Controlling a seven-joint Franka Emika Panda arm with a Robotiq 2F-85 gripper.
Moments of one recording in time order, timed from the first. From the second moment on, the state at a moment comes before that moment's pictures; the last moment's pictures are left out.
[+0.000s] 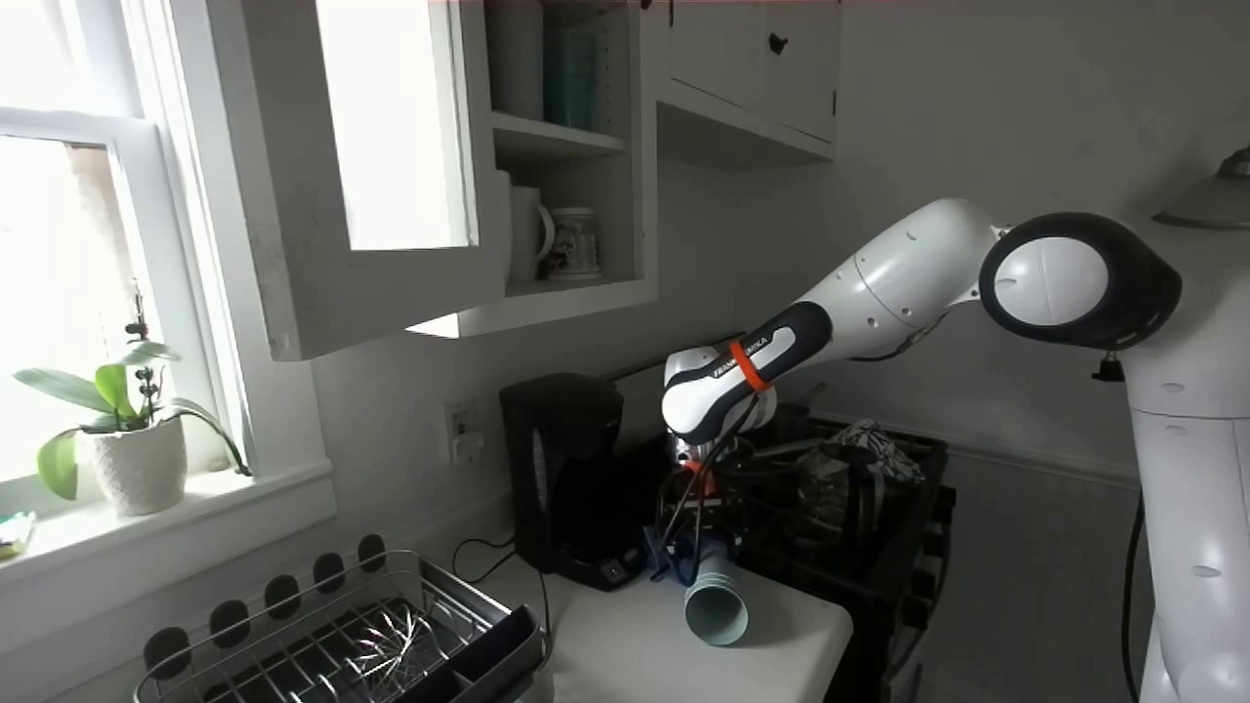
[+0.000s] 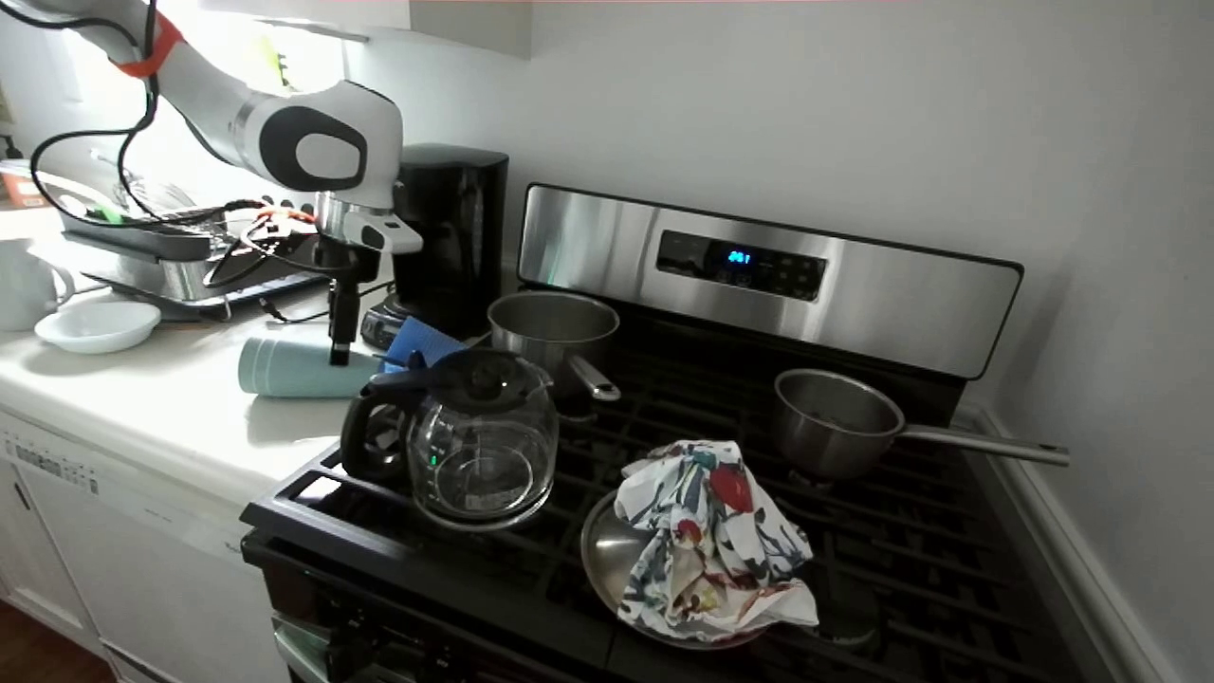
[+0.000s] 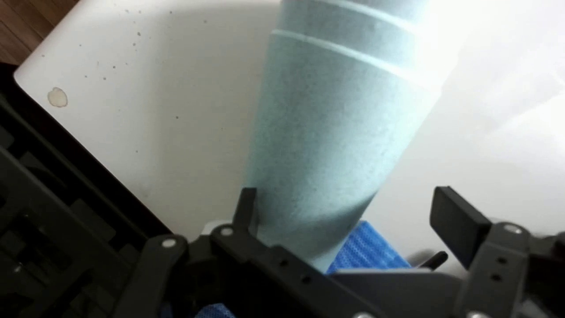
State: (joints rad) arm 0.03 0.23 -0.02 -2.04 0.10 2.10 0.57
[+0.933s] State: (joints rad) arm 0.06 0.30 -0.02 -2.04 0.09 2.13 0.59
